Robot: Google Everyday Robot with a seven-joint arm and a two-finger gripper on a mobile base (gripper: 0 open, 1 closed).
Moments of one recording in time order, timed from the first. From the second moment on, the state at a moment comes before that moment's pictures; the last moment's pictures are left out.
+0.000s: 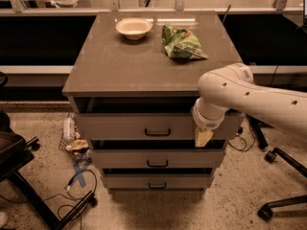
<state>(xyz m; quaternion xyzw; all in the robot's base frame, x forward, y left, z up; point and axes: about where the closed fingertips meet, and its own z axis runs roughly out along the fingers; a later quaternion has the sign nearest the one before) 0.571 -0.161 0.654 -0.72 0.68 -0.05 0.10</state>
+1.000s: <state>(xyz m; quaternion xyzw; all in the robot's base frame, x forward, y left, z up) 0.570 -0.161 0.652 -0.72 0.68 -0.05 0.10</state>
